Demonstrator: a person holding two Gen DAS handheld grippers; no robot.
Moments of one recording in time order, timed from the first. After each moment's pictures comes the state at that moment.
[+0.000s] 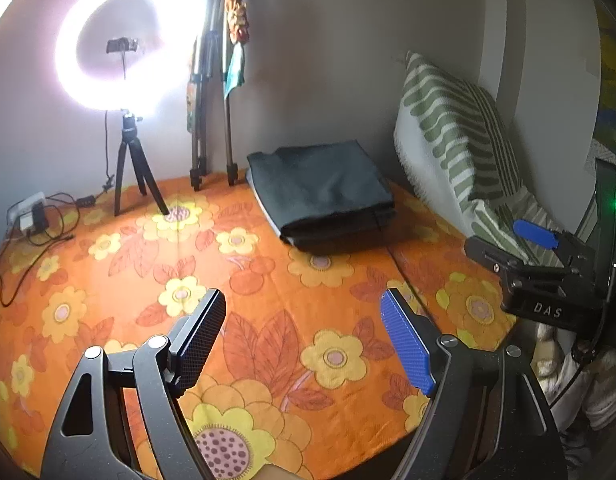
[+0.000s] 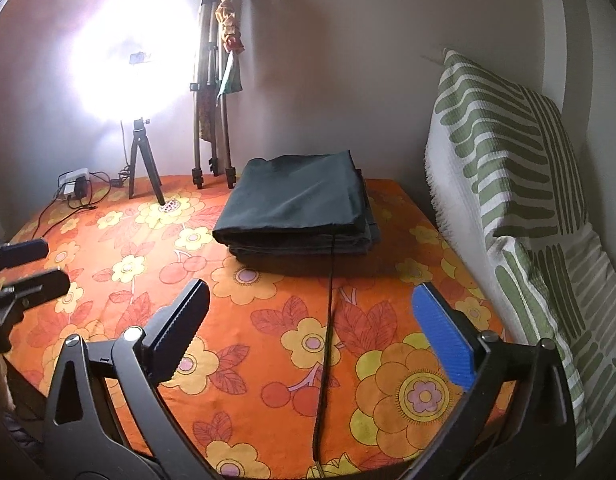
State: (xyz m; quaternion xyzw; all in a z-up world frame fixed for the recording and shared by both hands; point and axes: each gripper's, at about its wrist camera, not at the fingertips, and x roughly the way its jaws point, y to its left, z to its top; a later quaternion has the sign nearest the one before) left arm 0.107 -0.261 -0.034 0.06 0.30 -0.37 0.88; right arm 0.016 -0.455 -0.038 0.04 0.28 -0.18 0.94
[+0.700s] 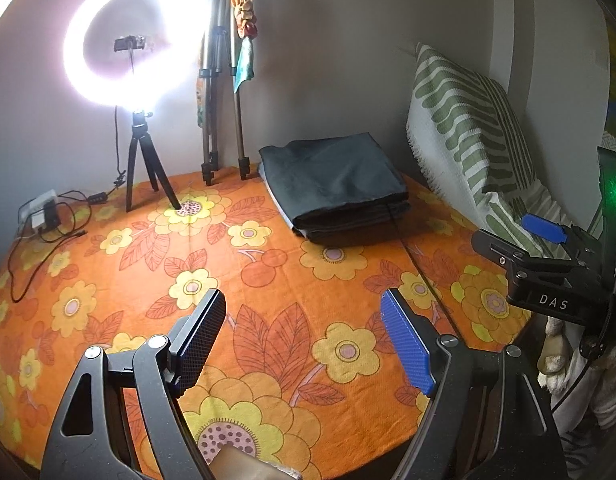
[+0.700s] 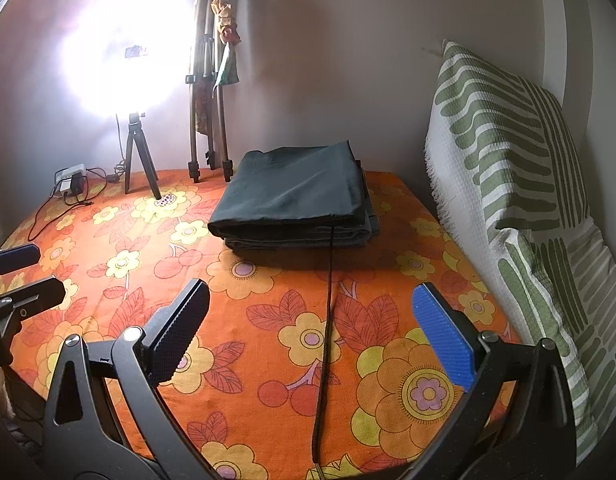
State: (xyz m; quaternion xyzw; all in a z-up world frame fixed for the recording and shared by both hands) left arm 0.107 -0.261 -0.038 0.07 0.30 -0.34 0.89; right arm 0.021 -0.459 -0.047 0.04 0.29 -0.18 0.94
